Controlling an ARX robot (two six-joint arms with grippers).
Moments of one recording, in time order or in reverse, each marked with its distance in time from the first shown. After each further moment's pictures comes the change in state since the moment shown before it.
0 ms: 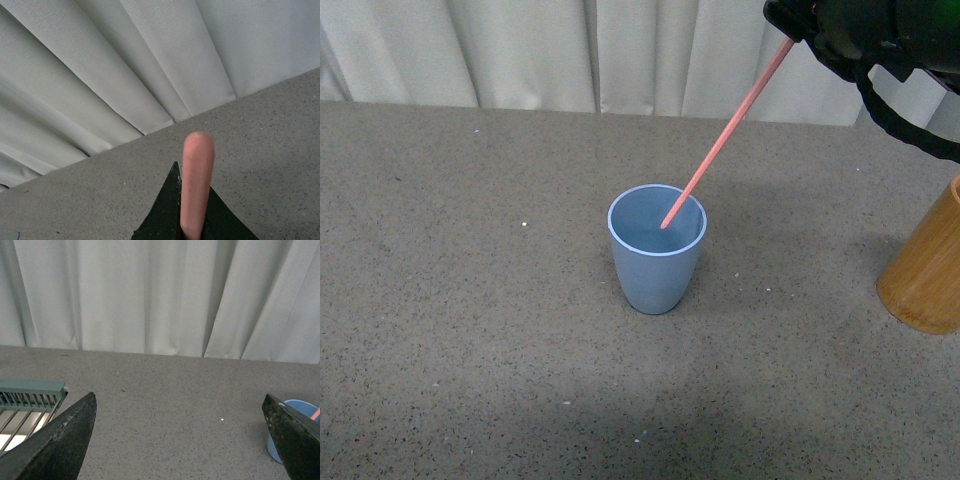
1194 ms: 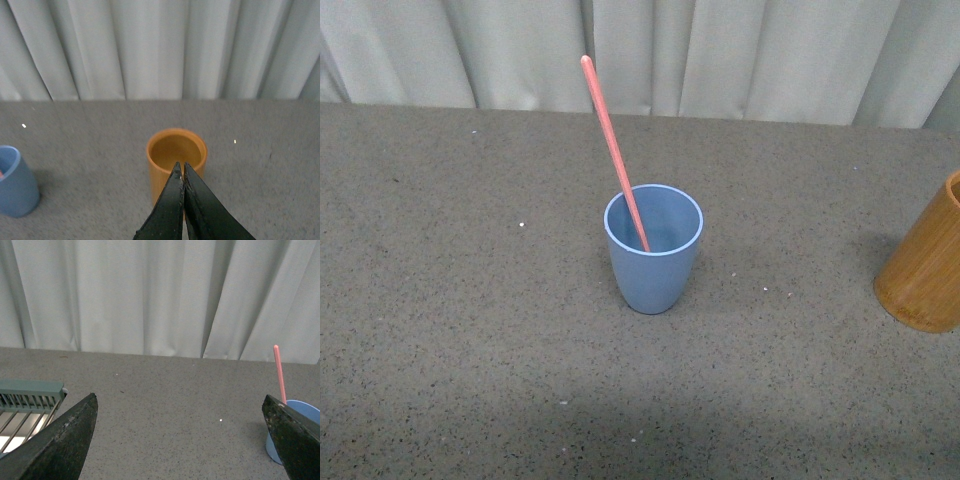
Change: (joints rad) left arm 0.000 0.000 0.000 0.000 0.000 0.000; right arm -0.448 -1.458 -0.850 -0.436 -0.307 -0.645
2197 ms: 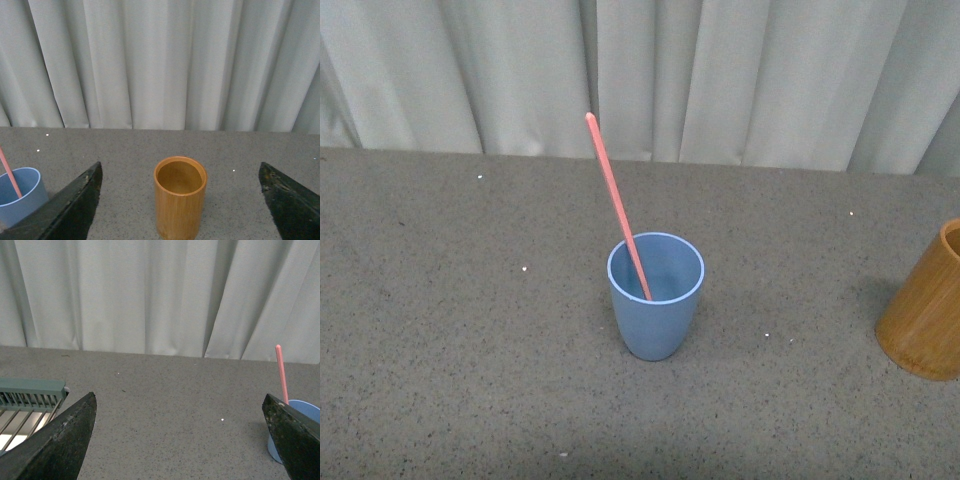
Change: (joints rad) left arm 0.000 -0.001 0.000 0.000 -0.001 0.000; right arm -0.002 -0.301 0.000 -0.190 -0.004 -0.008
